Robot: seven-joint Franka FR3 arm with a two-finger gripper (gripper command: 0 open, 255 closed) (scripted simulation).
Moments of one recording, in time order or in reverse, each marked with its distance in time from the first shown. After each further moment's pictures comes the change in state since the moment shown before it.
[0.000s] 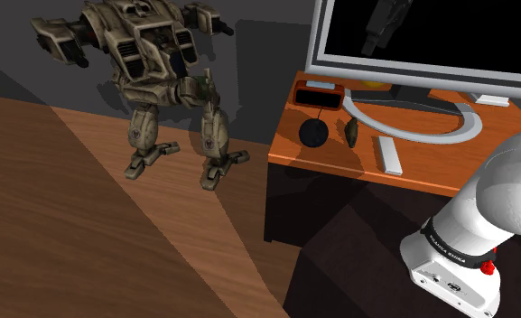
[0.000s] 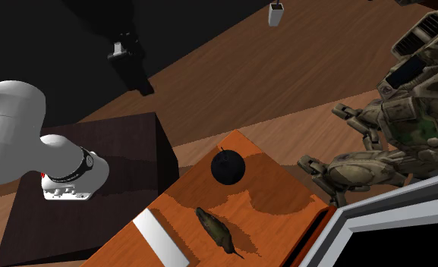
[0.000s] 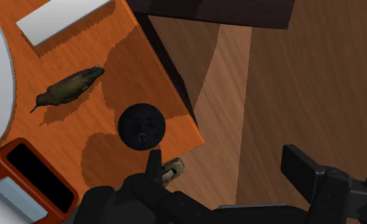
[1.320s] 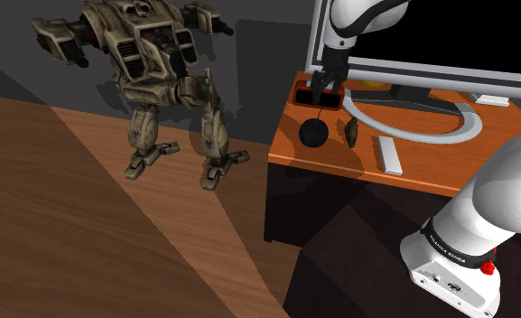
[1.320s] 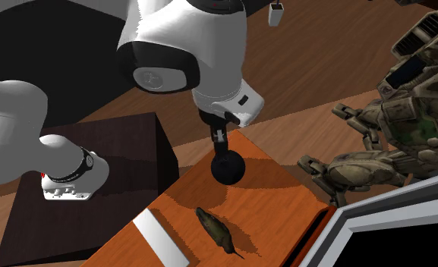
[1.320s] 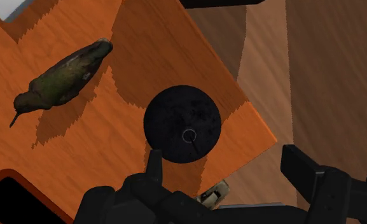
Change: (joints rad) arm -0.057 0.542 -0.034 -0.014 -0.038 0.452 0.079
